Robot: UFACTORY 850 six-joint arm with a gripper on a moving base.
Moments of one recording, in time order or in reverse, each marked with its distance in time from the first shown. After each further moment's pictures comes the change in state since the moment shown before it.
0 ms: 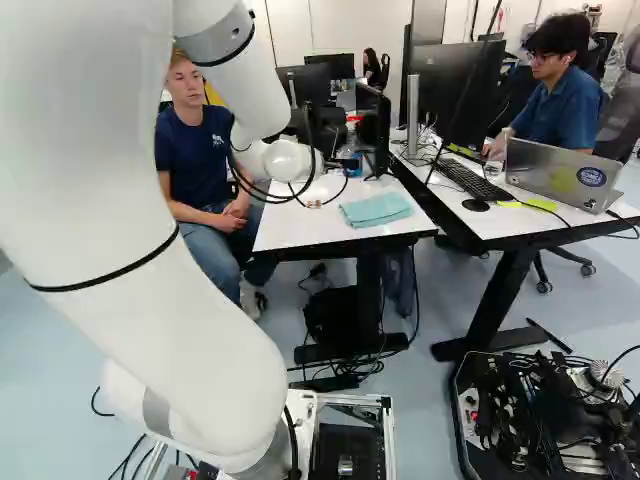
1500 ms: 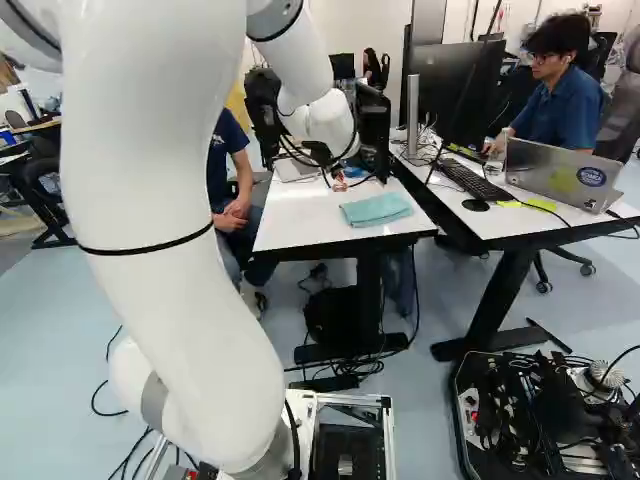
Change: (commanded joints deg) arm -8.5 -9.7 -19.0 0.0 -36.7 0.0
